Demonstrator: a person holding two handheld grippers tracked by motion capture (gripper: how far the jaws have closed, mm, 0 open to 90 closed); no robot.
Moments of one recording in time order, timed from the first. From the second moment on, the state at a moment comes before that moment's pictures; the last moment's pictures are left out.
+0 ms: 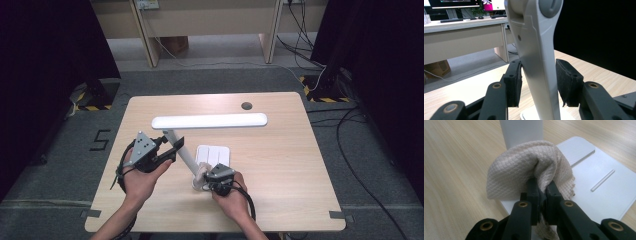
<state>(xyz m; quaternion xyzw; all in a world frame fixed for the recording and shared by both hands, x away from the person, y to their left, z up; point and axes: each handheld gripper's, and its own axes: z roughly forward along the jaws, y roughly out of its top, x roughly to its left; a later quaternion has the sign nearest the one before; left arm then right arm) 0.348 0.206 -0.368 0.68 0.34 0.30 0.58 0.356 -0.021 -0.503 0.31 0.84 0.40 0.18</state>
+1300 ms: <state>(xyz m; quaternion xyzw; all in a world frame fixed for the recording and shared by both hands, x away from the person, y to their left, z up) 0.350 0.199 -0.380 0.67 0.36 0.30 0.58 0.351 -0.094 -0.498 0.40 0.80 0.39 0.22</state>
